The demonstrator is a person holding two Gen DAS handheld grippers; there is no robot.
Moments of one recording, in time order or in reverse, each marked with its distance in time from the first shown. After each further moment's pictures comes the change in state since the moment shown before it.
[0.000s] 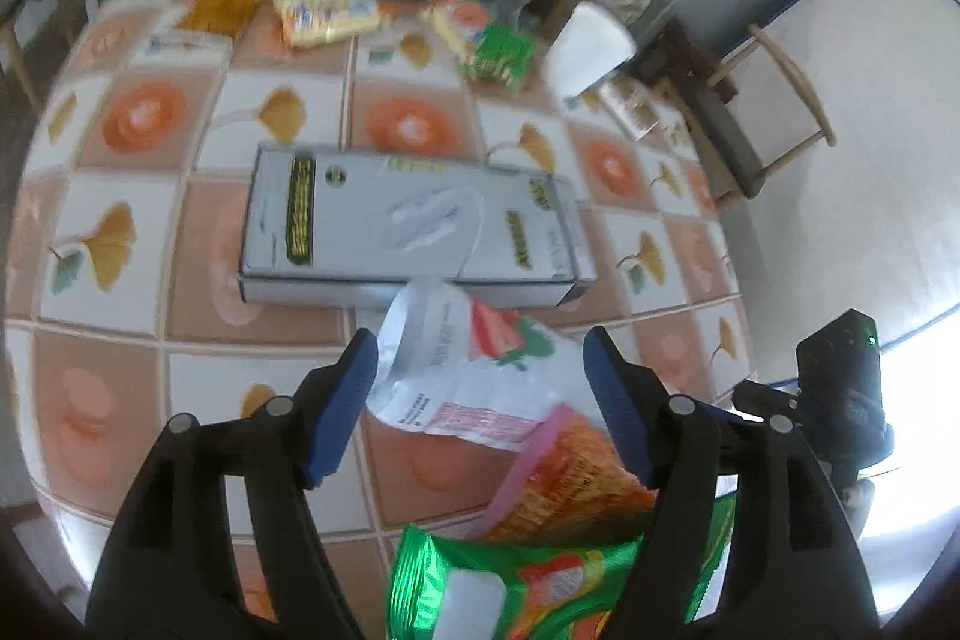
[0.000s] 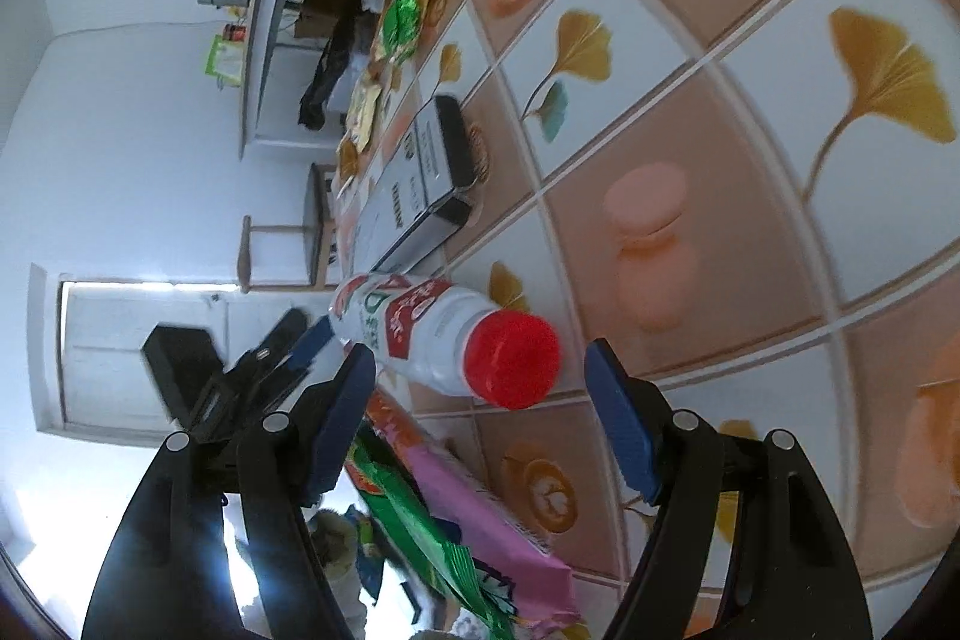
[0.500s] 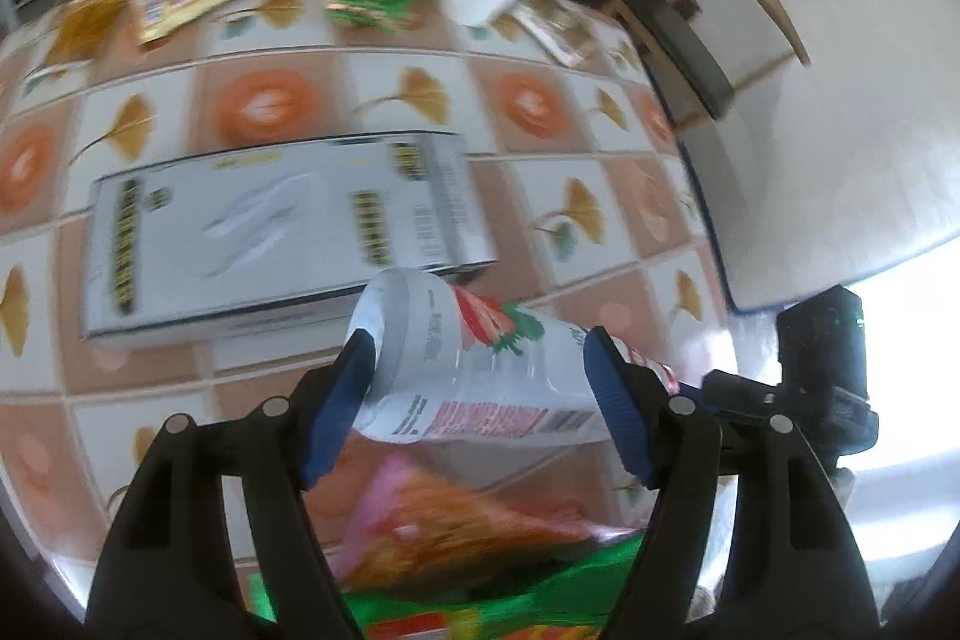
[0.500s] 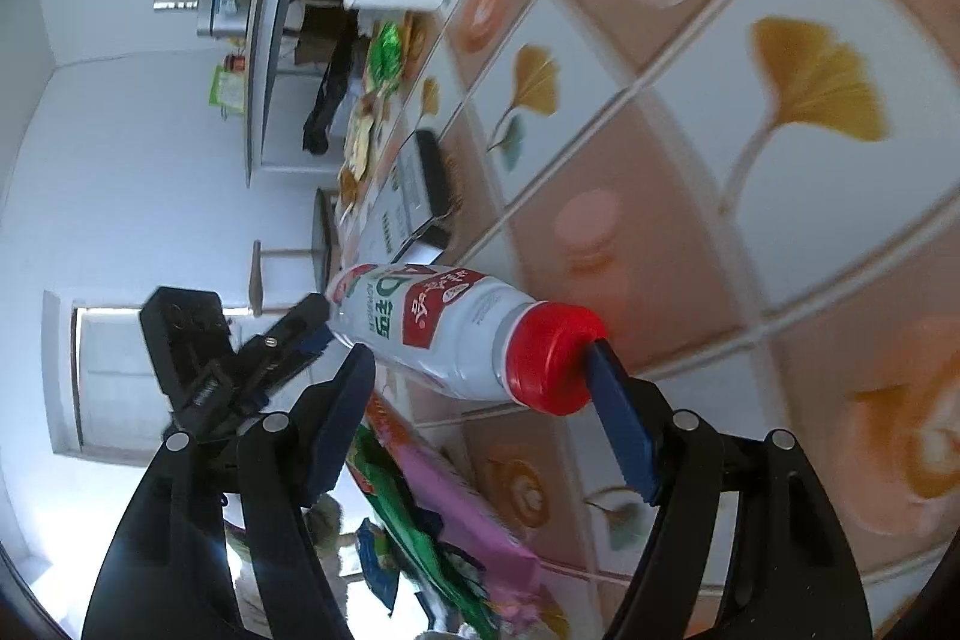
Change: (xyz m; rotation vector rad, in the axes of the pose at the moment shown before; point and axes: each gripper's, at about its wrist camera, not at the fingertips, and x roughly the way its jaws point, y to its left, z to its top) left arm 0.041 -0.074 0.018 0.152 0.171 -0.062; right arm -0.034 -0.026 0.001 0.048 -0.063 0.012
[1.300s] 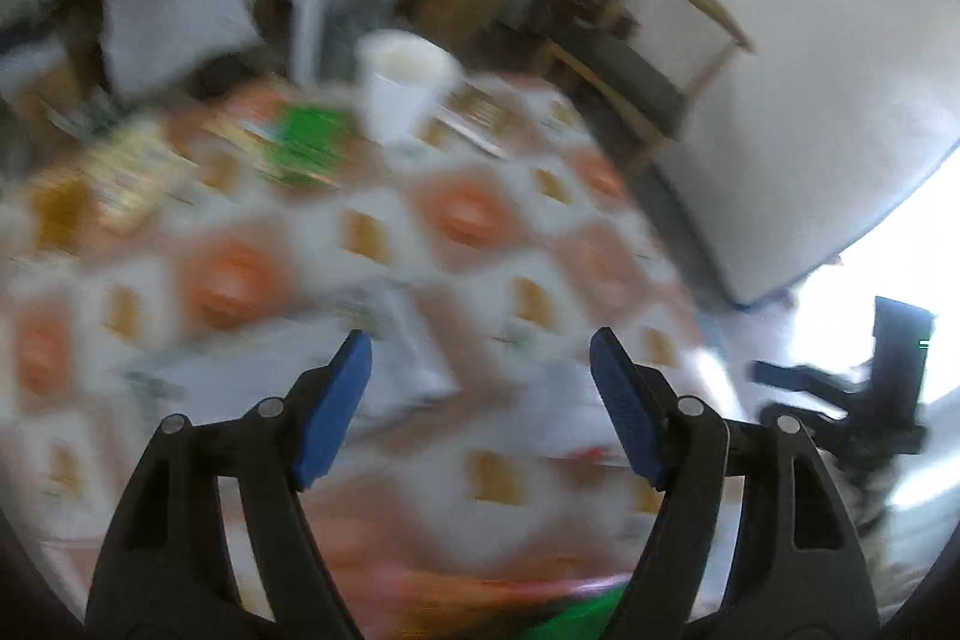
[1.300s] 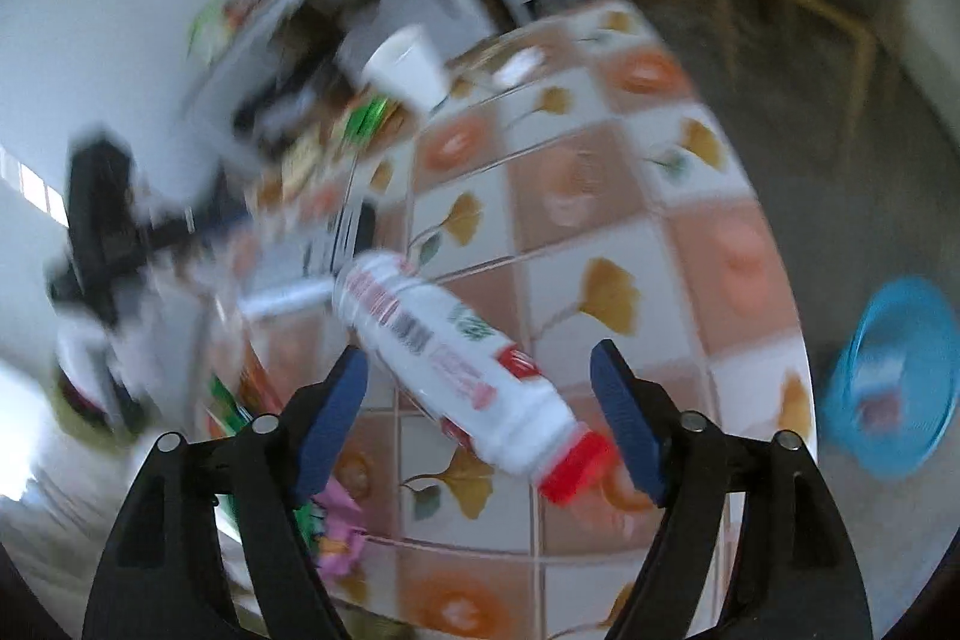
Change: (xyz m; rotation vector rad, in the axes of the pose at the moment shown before) left arm -0.039 -0.029 0.036 0.219 -0.181 0.082; right arm -0.074 0.065 -0.007 -0.514 -0.161 -0.456
